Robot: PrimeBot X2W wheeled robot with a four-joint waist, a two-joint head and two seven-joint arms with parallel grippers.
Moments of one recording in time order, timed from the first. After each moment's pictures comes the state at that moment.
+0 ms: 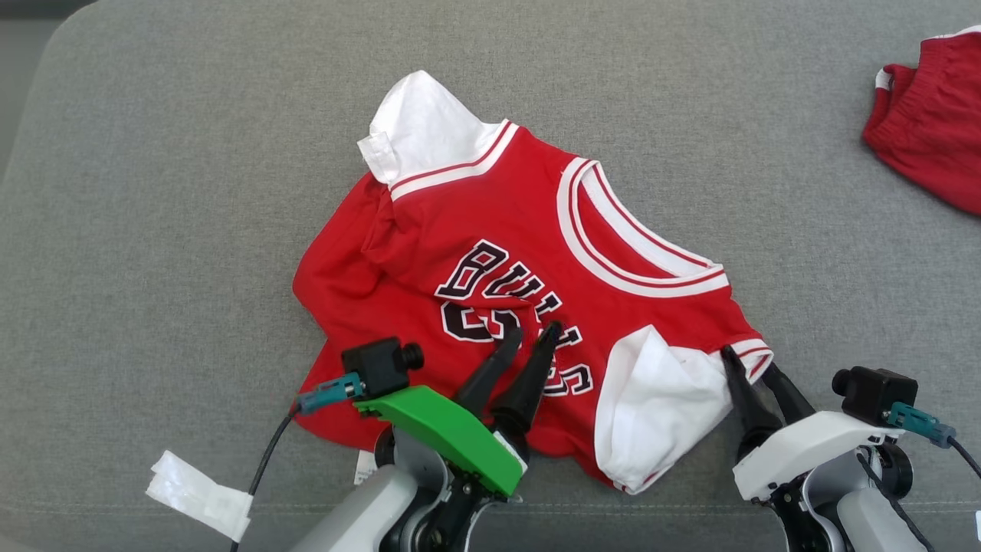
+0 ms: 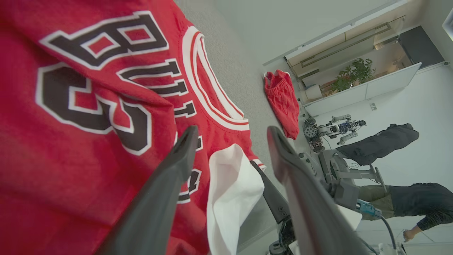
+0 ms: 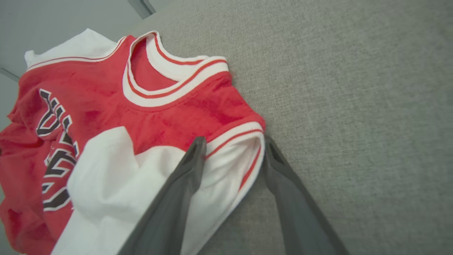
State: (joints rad) left arm -0.33 0.05 -0.85 0.12 -1.29 0.03 -0.17; right arm 0.02 -0.11 0.21 0.21 0.51 0.02 -0.08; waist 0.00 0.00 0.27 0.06
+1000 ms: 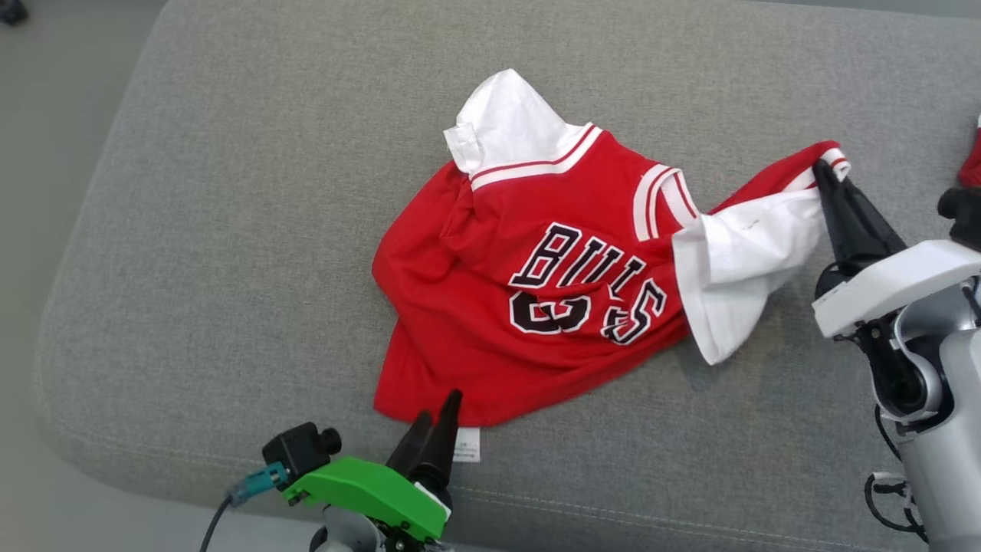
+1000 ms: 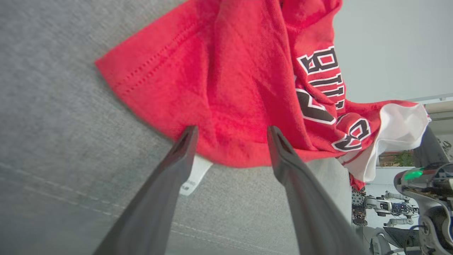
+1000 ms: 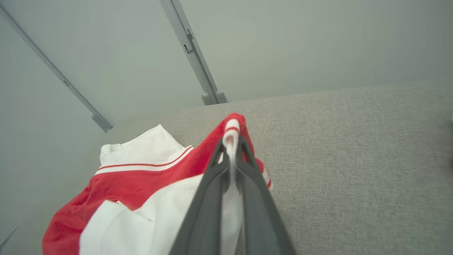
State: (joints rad) left arm -0.13 0.10 -0.73 0.18 -1.36 0.09 -0.22; right arm -0.25 -0.25 0.13 0.09 0.54 0.05 0.05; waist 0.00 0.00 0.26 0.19
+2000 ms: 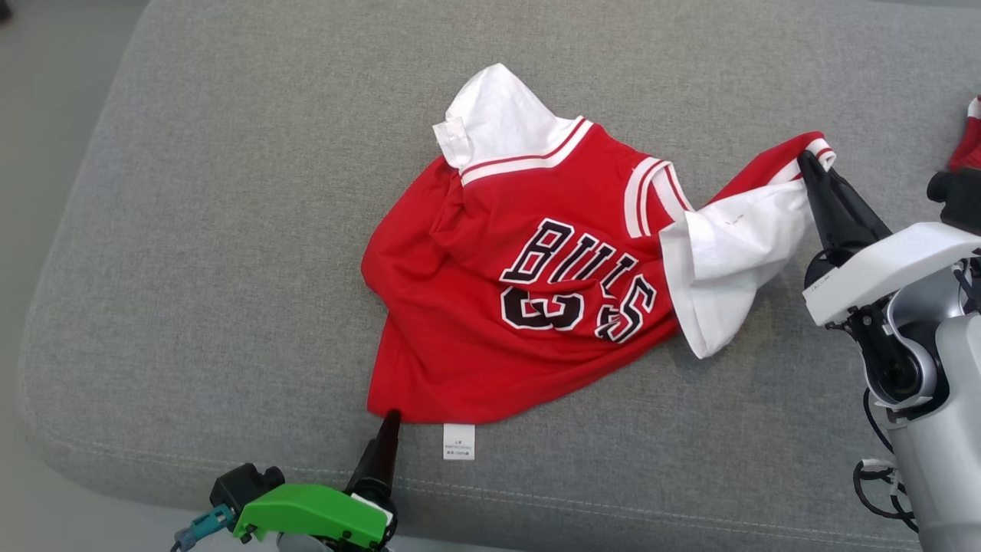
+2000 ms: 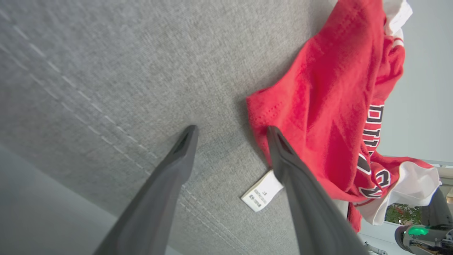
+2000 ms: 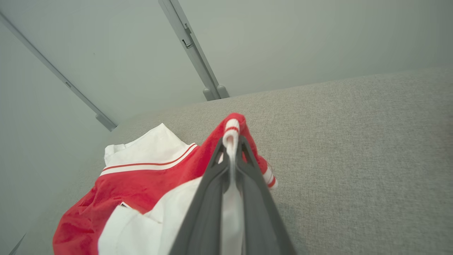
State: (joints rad) left arm -0.08 0.09 -0.59 0.31 -1.52 -0.02 -0.24; right arm -0.29 -0.24 0.12 0.09 0.58 0.04 0.12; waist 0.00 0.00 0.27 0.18
